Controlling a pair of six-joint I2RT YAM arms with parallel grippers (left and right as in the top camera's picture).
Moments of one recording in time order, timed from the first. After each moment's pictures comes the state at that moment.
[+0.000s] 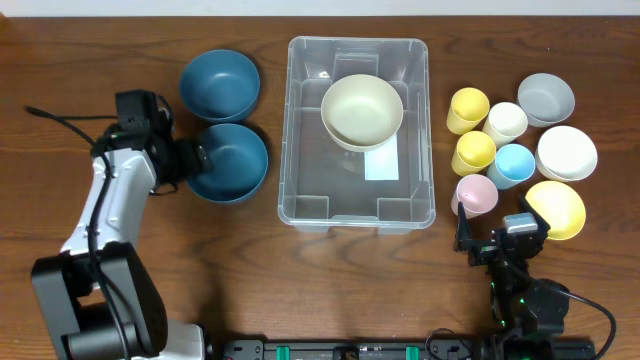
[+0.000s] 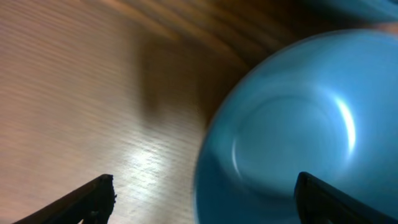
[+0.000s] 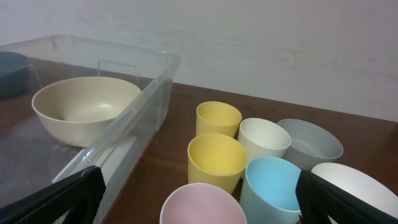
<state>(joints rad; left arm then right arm) 0.18 1.65 1.09 -0.69 0.06 -0.20 -0.02 0.01 0.01 -0.06 -0.14 -0.09</state>
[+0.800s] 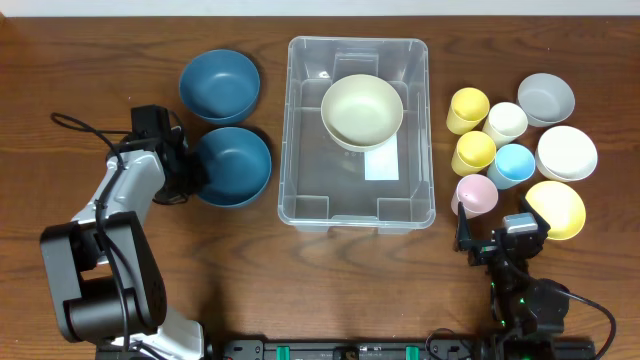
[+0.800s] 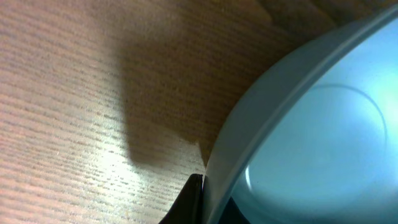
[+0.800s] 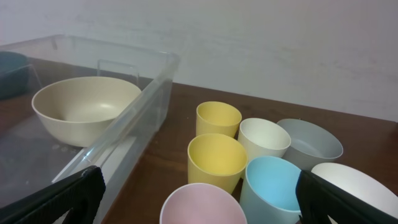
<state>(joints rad) 0.18 1.75 1.03 -0.64 0.11 -0.20 -0.02 0.01 0.01 -0.06 -0.14 -0.09</state>
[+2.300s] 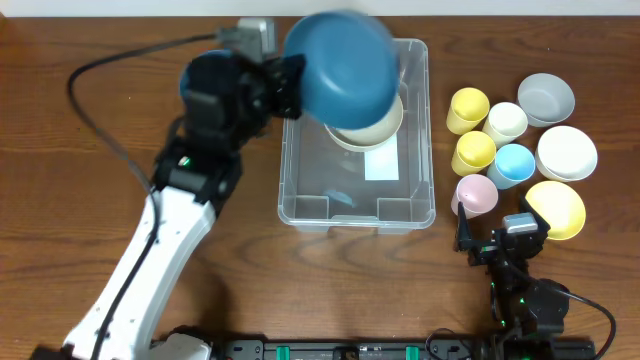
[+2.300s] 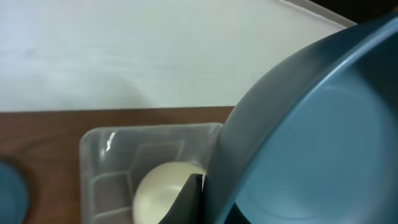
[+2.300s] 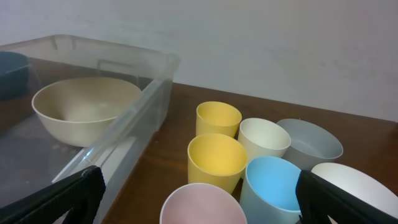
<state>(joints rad) -0.34 1.38 1.21 -0.10 0.24 -0.38 -0.02 0.01 0.01 -0.06 -0.14 -0.09</state>
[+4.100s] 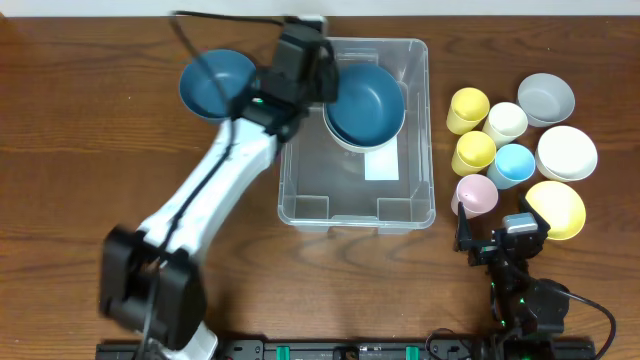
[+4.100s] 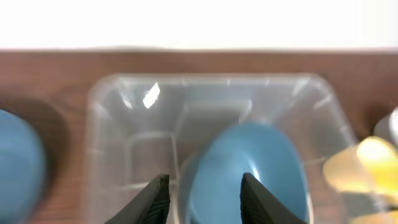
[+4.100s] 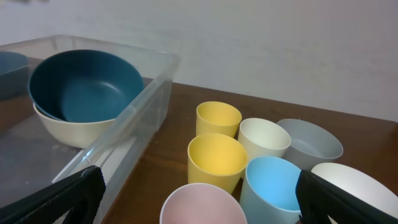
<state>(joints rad) -0.42 1.74 1.49 -0.34 -0.06 -0.34 -0.02 0.01 0.01 -0.06 -0.14 -0.09</state>
